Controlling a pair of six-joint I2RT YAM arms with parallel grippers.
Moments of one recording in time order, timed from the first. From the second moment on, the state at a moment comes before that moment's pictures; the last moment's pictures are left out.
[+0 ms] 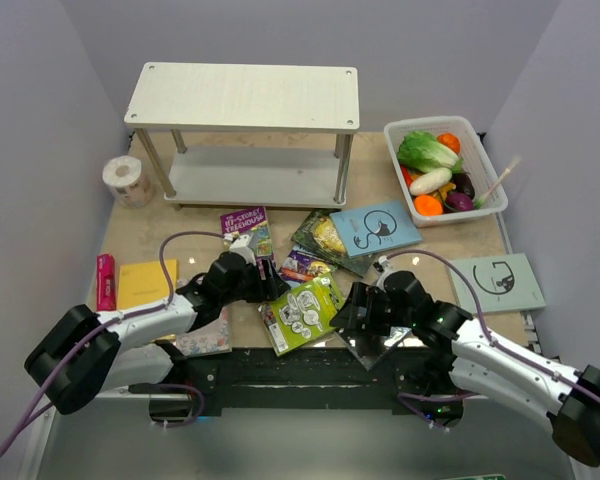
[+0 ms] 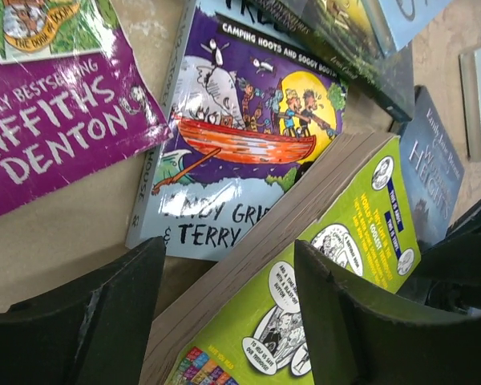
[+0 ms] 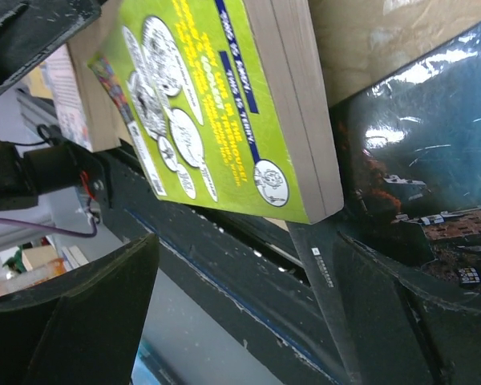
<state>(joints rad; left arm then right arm) -0.69 1.17 0.36 0.23 0.07 -0.76 0.78 0.72 0.33 -0.32 -0.22 0.97</state>
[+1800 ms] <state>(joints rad) -0.89 1.07 0.39 0.09 -0.11 -0.86 0.79 0.61 0.22 0.01 -0.12 0.96</state>
